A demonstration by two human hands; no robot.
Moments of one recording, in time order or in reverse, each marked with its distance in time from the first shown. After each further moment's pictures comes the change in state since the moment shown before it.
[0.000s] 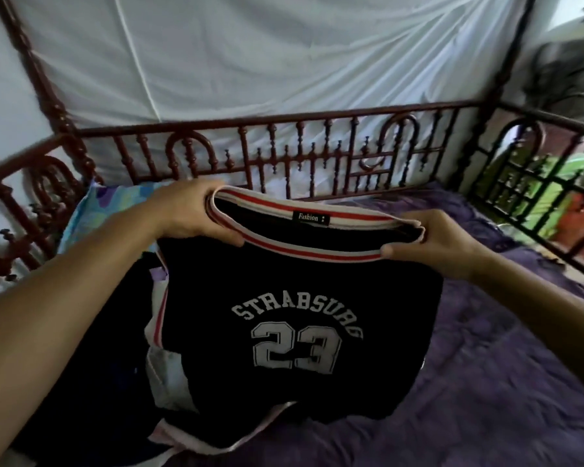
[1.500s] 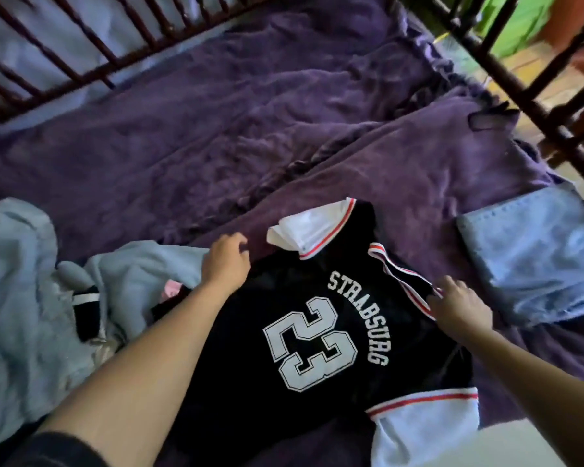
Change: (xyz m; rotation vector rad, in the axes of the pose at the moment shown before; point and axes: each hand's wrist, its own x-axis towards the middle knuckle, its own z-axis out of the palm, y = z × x) left_hand 0.375 0.363 0.622 -0.055 -0.359 -0.515; right_hand -0.250 0.696 -0.257 -0.553 -0.124 1.216
